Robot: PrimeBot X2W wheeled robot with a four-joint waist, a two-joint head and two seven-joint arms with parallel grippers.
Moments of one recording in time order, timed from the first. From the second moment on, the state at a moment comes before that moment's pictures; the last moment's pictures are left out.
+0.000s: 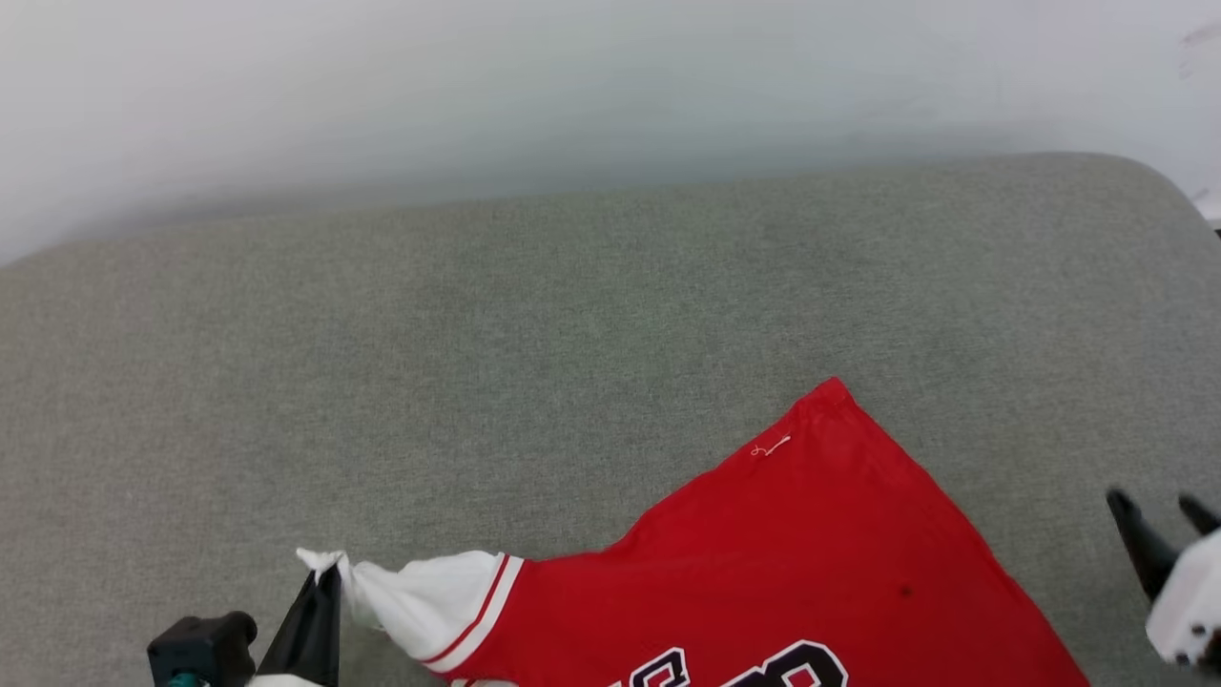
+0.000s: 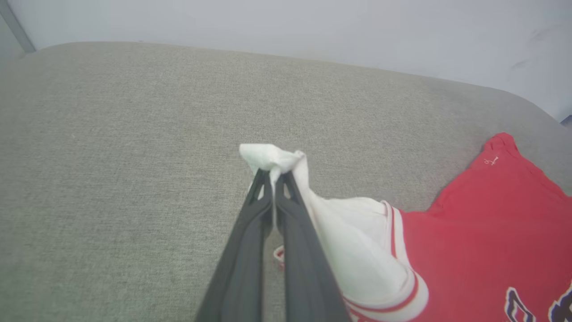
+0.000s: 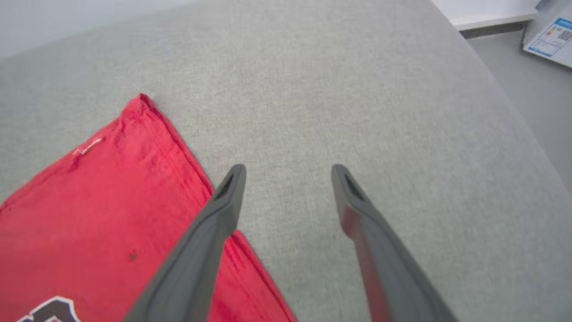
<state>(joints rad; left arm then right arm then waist) 0.18 0.46 -0.33 -0.14 -0.64 0.32 -0.10 0.03 -0.27 -0.24 -0.01 0.38 0.13 0.59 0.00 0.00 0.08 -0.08</state>
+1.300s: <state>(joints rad) -0.09 0.37 -0.42 -0.14 -0.58 0.26 -0.16 -0.63 -0.38 0.22 0.36 0.47 0.13 1.13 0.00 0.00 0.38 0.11</state>
